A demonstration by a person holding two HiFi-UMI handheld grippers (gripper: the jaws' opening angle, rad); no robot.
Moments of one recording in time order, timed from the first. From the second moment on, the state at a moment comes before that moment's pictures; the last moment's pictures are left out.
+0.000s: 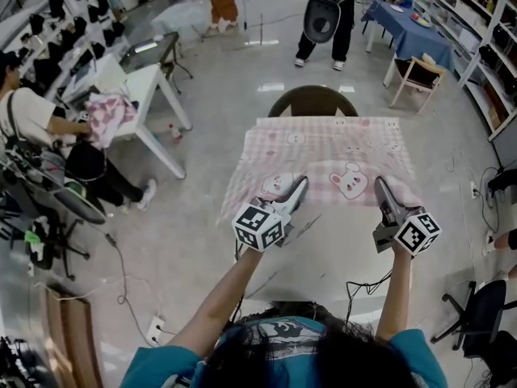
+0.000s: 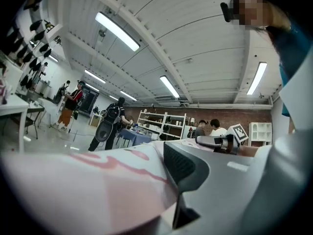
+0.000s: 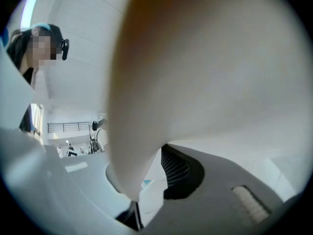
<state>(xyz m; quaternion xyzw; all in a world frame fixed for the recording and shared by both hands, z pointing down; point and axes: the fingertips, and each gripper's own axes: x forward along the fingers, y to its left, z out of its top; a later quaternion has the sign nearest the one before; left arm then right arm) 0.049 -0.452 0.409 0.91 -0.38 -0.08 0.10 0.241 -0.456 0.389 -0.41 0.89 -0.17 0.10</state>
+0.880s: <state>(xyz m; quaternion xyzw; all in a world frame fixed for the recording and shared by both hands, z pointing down) 0.038 -0.315 0.544 0.86 -0.38 -0.09 0.32 0.245 -0.325 0.530 -0.44 0.79 -0.42 0.11</state>
